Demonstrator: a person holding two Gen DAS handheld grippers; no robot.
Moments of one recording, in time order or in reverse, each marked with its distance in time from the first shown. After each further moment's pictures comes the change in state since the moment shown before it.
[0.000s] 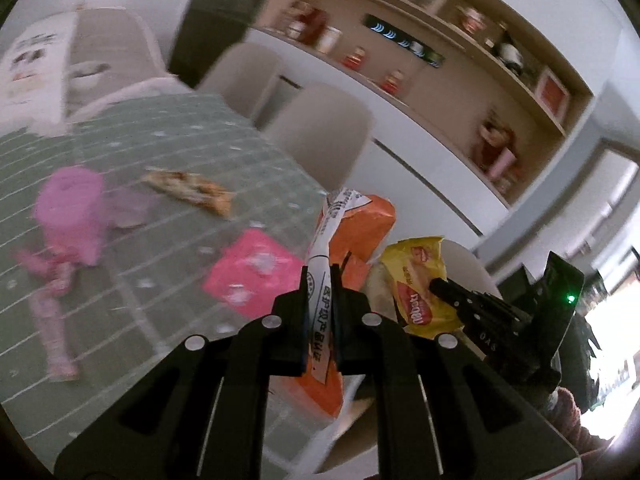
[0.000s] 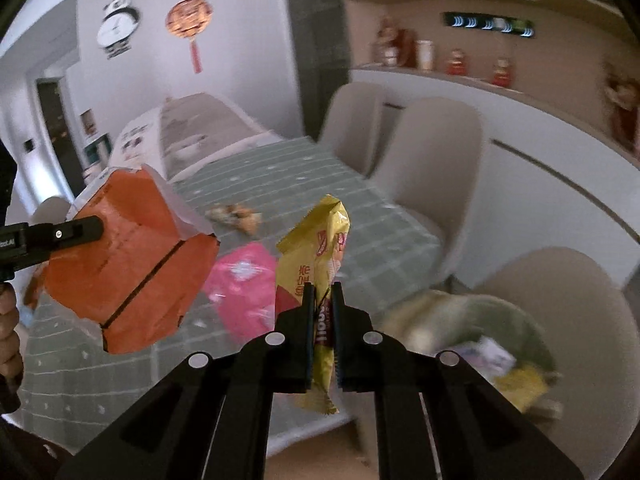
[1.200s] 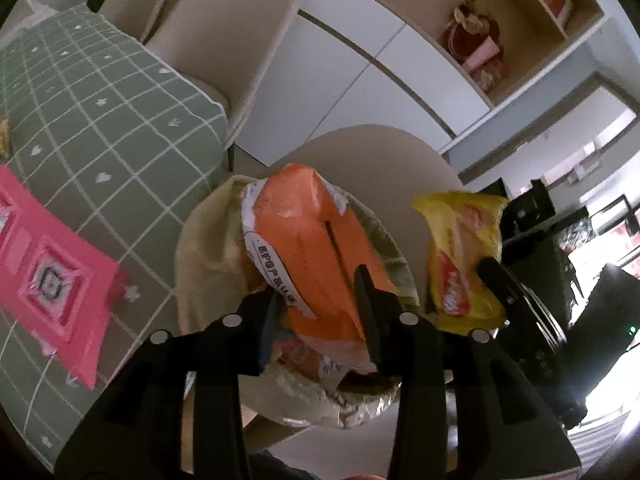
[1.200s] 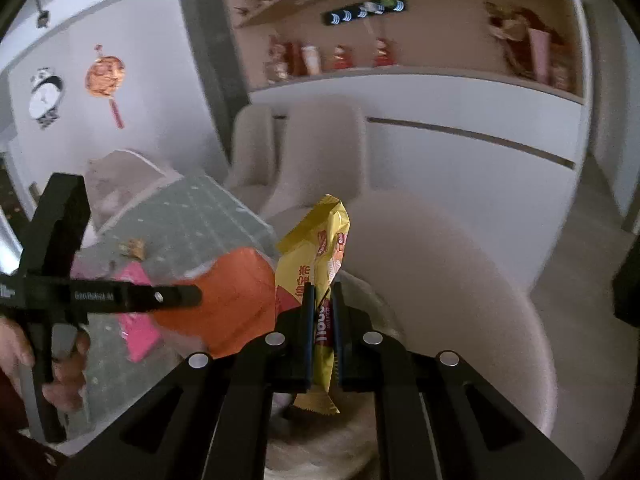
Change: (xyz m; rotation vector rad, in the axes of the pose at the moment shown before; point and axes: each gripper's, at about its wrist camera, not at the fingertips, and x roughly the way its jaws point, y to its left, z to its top) left arm 0.212 -0.144 -0.038 0.036 0.366 -0.108; right arm -0.046 -0.176 -0.051 0.224 -0.076 -0.102
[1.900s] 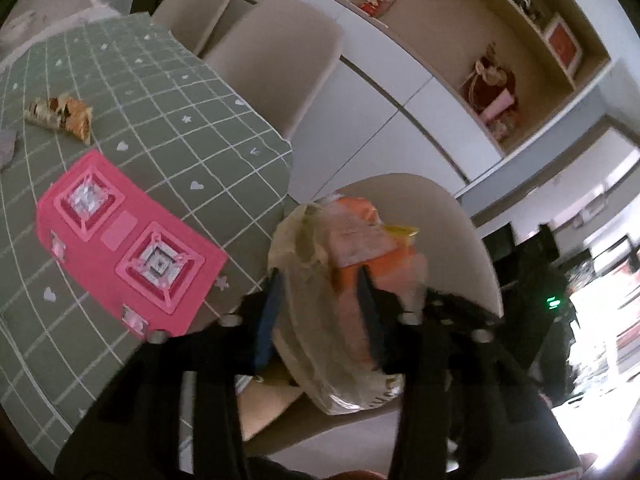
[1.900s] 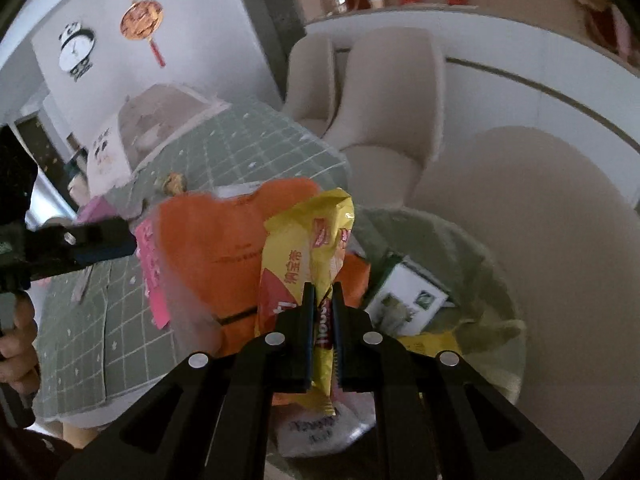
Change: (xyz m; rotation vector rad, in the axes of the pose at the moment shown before) left arm -0.068 0.044 -0.015 -0.065 -0.126 0.066; right arm 0.069 0.038 -0.016 -0.059 0.230 0.147
